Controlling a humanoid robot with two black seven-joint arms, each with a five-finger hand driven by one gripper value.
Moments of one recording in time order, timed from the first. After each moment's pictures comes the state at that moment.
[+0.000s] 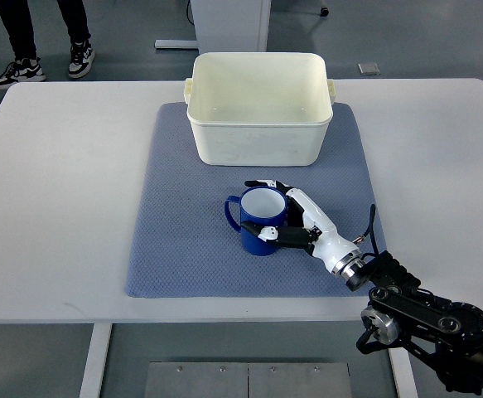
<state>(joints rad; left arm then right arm) -0.02 0.00 -0.10 -0.24 0.04 0.10 -0.12 0.54 -0.18 0.38 1.12 -0.66 -0.14 0.52</state>
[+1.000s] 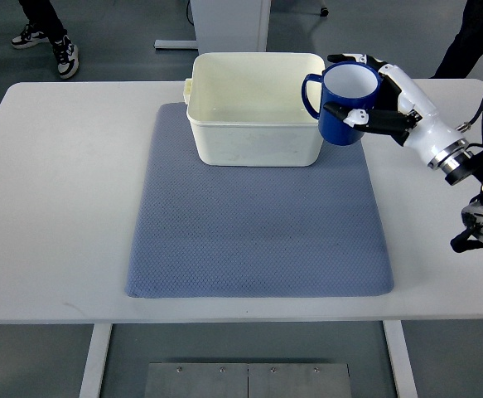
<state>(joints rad) -0.02 0.00 -0.10 -0.24 0.04 0.10 -0.12 0.89 -0.61 0.38 1.35 -0.44 -0.11 0.48</state>
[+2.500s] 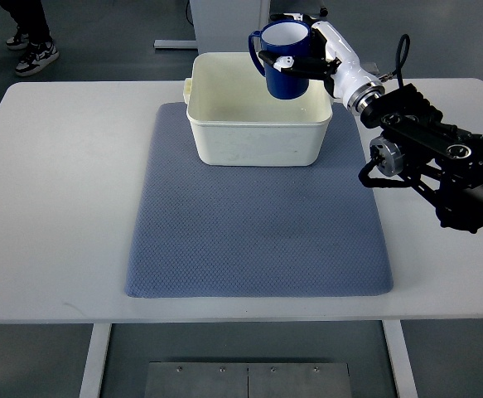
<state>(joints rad) -0.02 0.00 -0.10 -0.24 0.04 0.10 -0.12 1.15 -0.14 0.26 0.76 -0.33 -0.14 0.35</state>
